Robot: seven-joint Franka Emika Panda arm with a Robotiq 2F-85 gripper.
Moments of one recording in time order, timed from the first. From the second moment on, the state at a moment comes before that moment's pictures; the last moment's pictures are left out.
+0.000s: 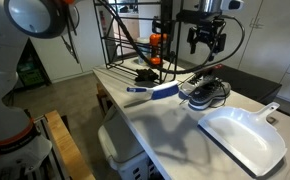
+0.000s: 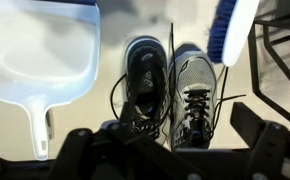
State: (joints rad) arm -0.49 0.68 -0.08 -0.87 0.11 1.61 -0.36
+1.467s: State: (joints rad) arm -0.26 0.10 -0.10 -1.88 -0.01 1.91 -0.07
